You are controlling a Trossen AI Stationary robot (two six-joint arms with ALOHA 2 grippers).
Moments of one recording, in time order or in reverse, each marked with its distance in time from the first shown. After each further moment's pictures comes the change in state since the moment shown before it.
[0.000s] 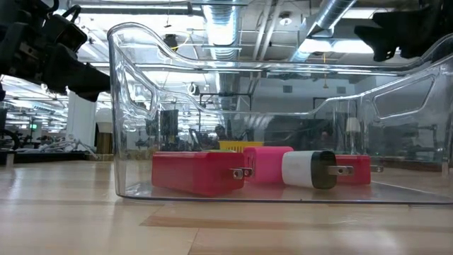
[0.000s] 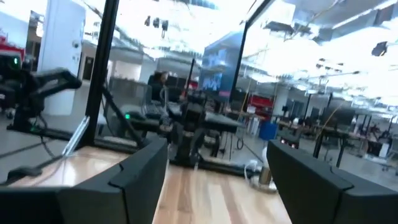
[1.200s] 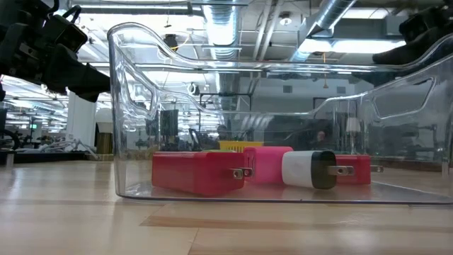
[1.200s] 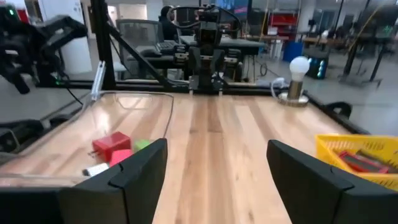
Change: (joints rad) left arm 0.000 0.005 0.000 0.000 0.000 0.000; right arm 0.001 0.001 0.016 -0.332 0.000 0.185
